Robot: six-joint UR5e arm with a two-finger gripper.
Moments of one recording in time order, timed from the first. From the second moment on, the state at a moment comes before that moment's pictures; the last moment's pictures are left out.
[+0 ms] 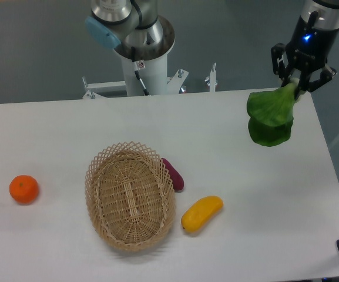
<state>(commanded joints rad) 2.91 -1.73 -1.40 -1.49 1.30 1.68</state>
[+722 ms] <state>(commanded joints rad) 2.89 -1.71 -1.43 -1.47 1.30 1.58</state>
